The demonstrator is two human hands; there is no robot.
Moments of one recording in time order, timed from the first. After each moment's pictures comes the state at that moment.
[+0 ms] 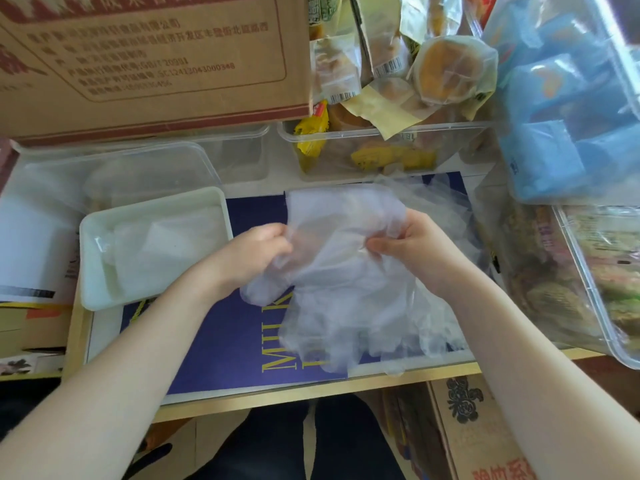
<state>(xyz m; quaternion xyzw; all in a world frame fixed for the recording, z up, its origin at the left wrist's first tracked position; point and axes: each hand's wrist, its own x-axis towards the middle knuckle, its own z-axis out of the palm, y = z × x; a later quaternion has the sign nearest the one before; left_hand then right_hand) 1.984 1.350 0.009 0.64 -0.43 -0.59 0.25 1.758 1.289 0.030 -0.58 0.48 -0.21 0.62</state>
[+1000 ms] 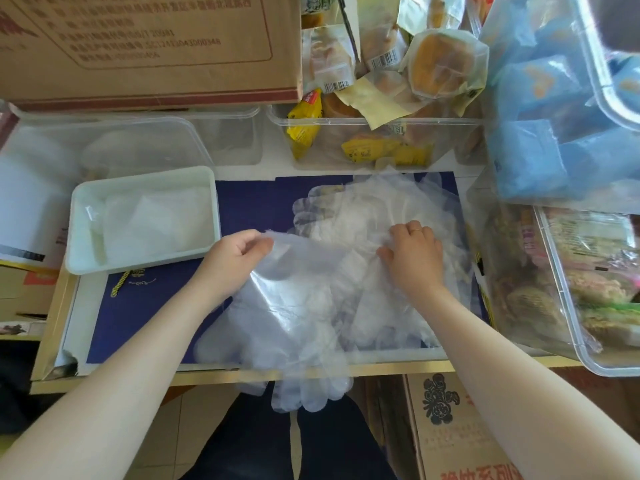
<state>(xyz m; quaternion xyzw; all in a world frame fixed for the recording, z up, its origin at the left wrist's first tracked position) 1.965 1.388 -0.027 0.74 -0.40 -0.43 0.31 1.716 1.283 -0.058 -0.79 0.61 0.03 0.12</state>
